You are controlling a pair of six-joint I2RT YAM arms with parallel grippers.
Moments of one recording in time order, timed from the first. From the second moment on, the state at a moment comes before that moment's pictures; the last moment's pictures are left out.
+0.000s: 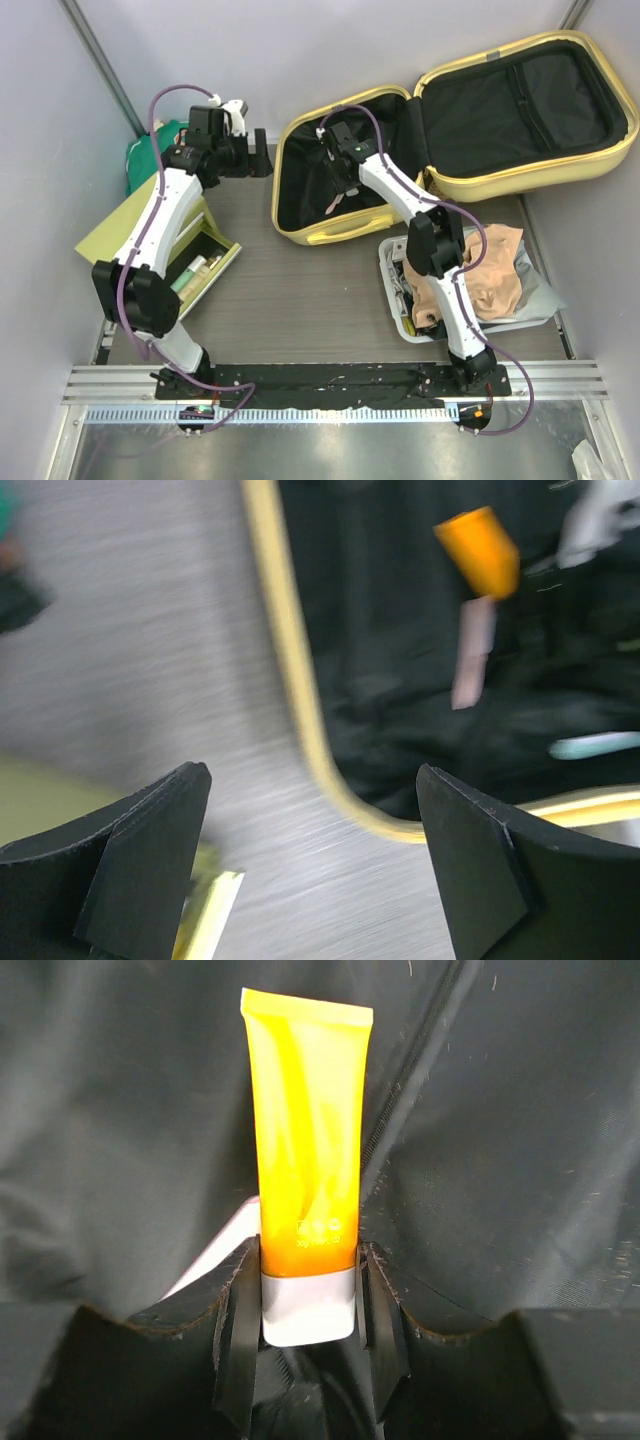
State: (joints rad) left arm -0.22 1.65 1.68 -0.73 0.14 -0.15; right arm 0.54 2.38 2.25 -0.86 0.30 0.00
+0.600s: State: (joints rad) left arm -0.21 1.86 1.67 -0.37 0.60 -0.67; right arm 0.62 2.04 2.16 -0.58 0.01 0.07
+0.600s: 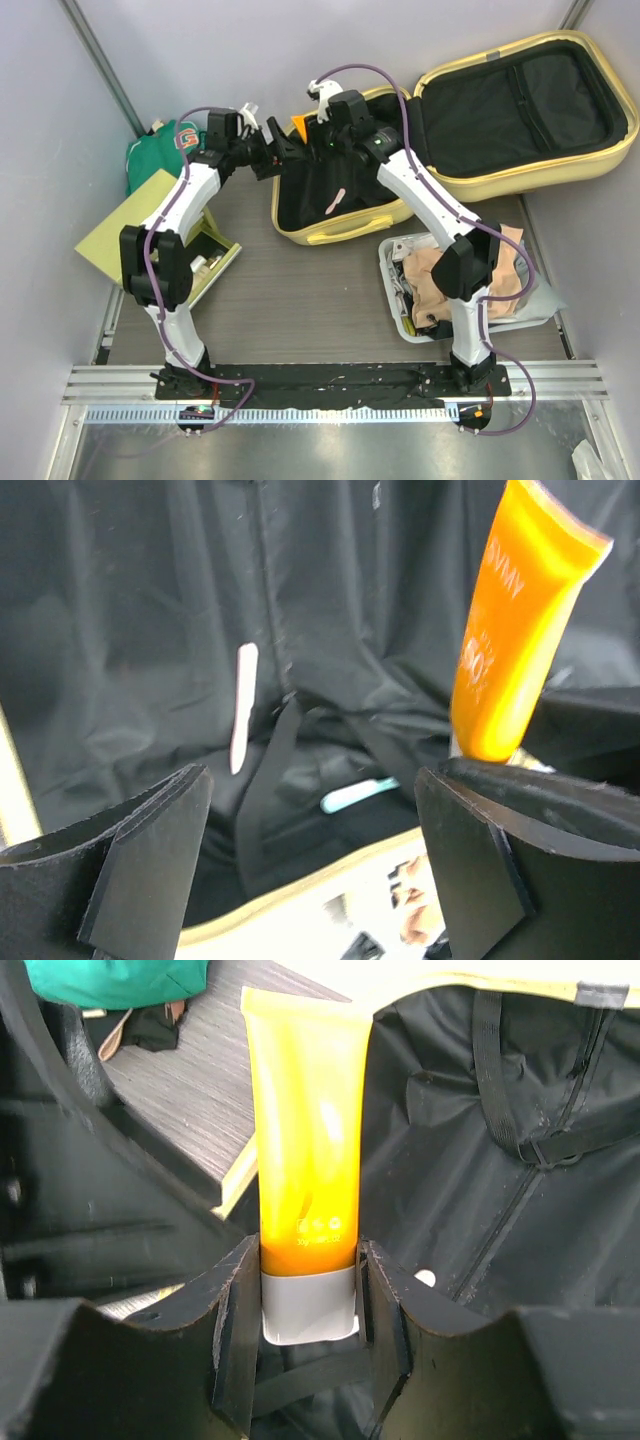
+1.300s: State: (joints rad) left arm -0.16 1.85 1.49 0.09 0.70 -1.00; right arm 0.65 2.07 2.16 -0.68 0.00 0.06
